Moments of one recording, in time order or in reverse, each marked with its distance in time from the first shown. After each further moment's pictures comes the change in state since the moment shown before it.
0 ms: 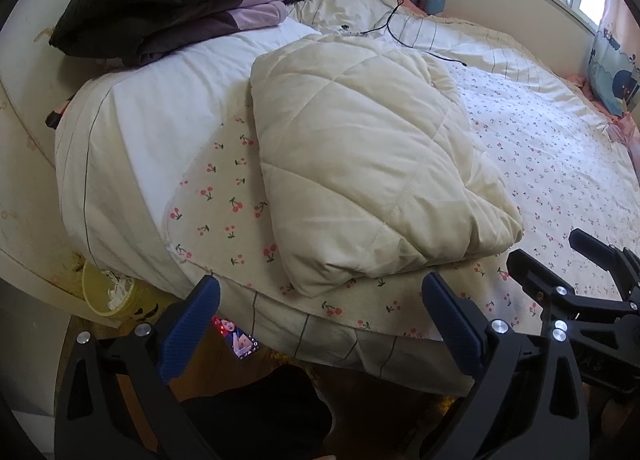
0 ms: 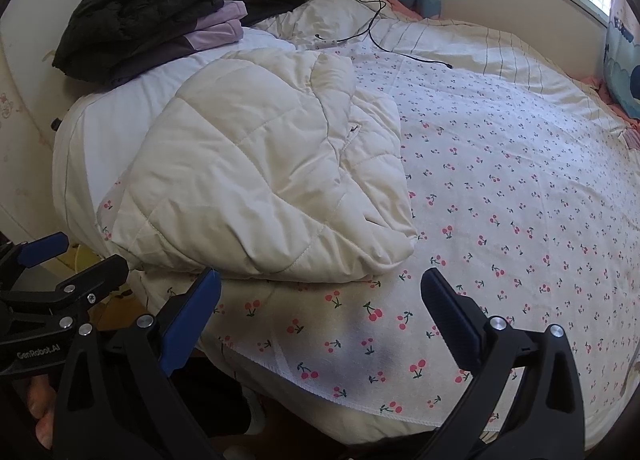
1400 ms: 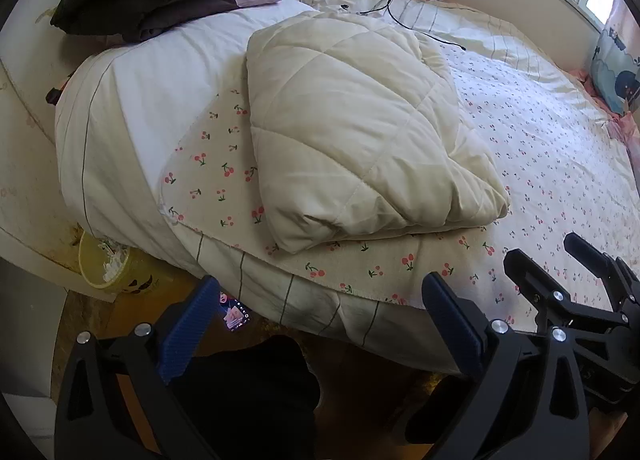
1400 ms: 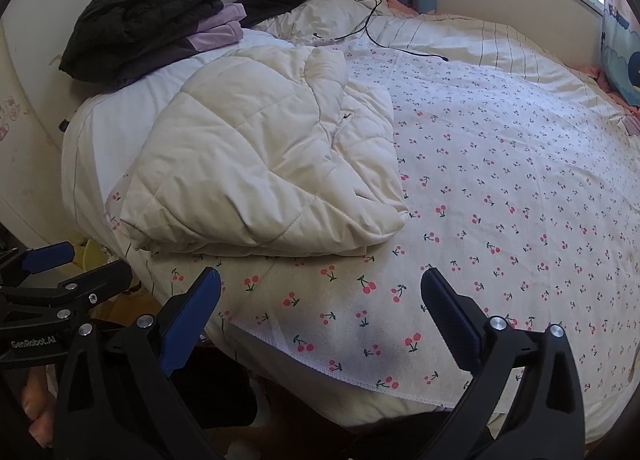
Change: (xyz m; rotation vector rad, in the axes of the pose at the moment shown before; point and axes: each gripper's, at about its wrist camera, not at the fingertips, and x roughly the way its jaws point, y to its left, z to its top) left arm -0.009 -0.010 -0.012 -0.029 0.076 -0.014; right arm -0.016 -0.006 -0.021 0.028 -0.002 0.021
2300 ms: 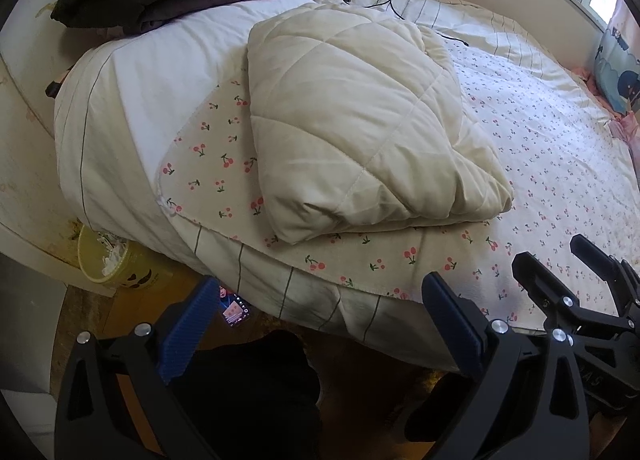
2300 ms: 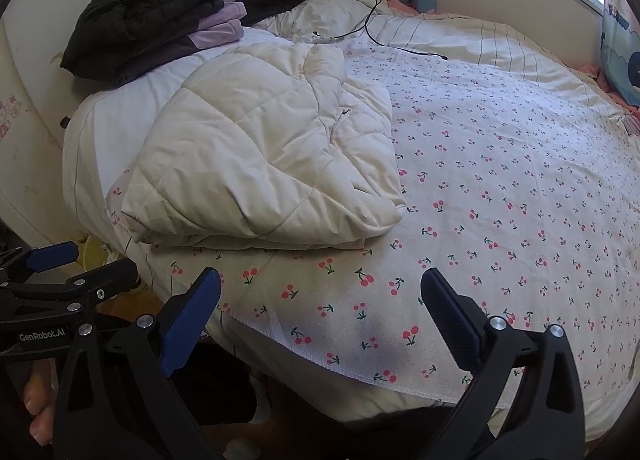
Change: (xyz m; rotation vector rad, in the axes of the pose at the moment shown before) left arm 0.005 -0.001 -0.005 -0.007 0.017 0.006; right arm -0.003 -0.002 -0.006 0.002 0.004 0.001
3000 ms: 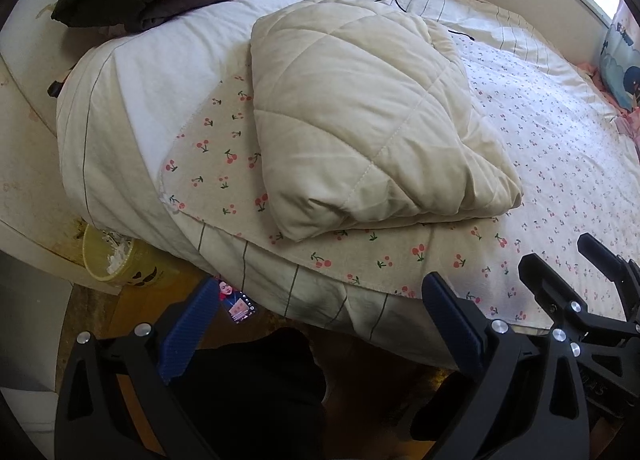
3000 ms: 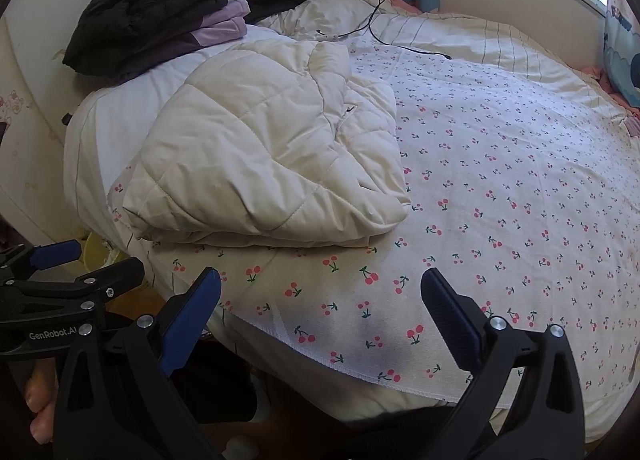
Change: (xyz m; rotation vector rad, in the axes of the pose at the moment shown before) left arm 0.005 -0.001 -0.001 0.002 0.015 0.024; right arm 0.004 0.005 -0.002 -0.007 0.003 0.005
